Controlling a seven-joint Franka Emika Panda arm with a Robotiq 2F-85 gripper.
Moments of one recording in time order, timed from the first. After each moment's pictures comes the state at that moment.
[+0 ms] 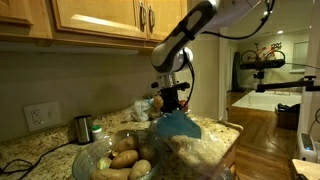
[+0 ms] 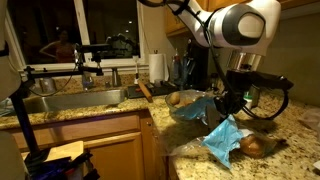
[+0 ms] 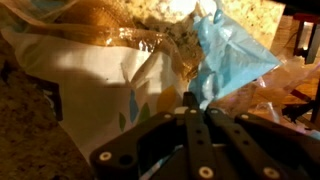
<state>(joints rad) -0.20 0.38 -0.01 -1.80 0.04 2.00 -1.68</state>
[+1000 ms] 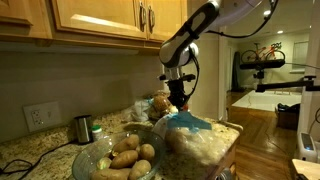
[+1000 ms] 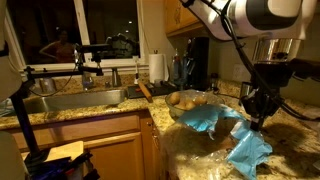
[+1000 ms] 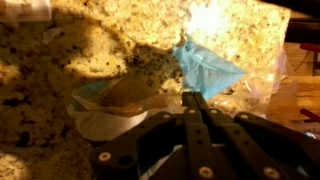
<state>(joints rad) -0.22 0.38 -0.10 -1.74 -0.02 2.03 -1.68</state>
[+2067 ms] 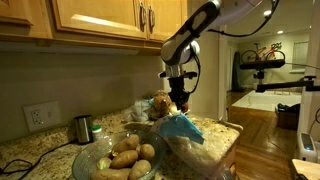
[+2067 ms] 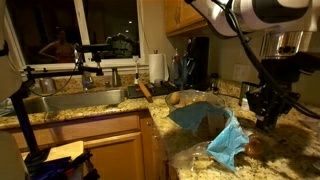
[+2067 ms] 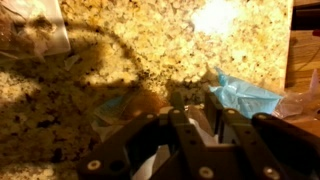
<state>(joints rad) -0.23 0.38 -0.12 -1.72 -0.03 2.04 -1.55</state>
